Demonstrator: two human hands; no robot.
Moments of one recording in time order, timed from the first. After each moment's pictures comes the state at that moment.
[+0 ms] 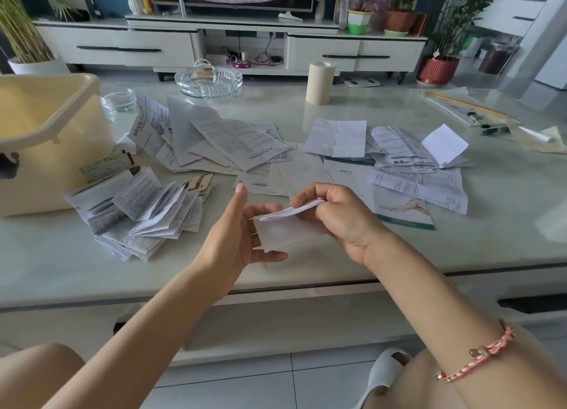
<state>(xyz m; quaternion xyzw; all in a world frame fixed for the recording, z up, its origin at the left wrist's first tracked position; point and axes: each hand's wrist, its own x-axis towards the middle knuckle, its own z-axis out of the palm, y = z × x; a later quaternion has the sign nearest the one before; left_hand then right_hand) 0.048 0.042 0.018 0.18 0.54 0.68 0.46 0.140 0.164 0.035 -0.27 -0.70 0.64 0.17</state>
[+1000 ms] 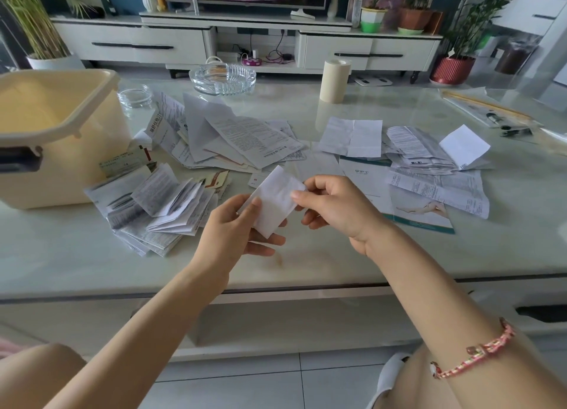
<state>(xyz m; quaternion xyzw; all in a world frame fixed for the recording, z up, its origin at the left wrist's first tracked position) 0.037 0.023 0.017 0.24 0.64 0.66 0.31 0.121 0.159 0.040 -0.27 -0.77 0.56 0.14</state>
